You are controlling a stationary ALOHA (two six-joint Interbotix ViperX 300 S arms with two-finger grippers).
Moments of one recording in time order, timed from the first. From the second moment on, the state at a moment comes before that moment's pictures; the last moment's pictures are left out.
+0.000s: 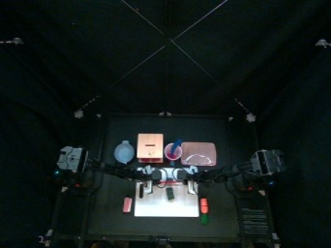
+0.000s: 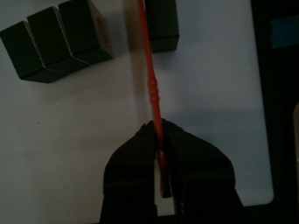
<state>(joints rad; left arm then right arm) -0.08 0.16 0.71 -0.14 -0.09 0.01 0.04 -0.05 0.84 -0.18 0.24 0.36</state>
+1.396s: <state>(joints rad) -0.21 0.10 0.67 -0.15 -0.04 0.00 0.13 -0.17 0.83 -0.13 0.31 0.36</state>
